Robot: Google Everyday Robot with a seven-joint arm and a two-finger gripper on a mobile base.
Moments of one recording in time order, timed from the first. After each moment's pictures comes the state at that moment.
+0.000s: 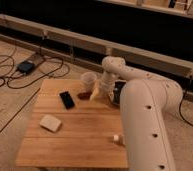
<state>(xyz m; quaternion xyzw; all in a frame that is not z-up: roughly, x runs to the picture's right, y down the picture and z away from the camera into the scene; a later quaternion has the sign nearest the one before) 0.043 0.088 0.912 -0.43 0.19 0.58 0.66</state>
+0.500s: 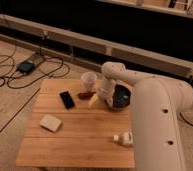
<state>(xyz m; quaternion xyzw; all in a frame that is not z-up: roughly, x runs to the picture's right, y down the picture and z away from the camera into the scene) 0.033 0.126 0.879 -0.45 0.18 0.57 0.66</state>
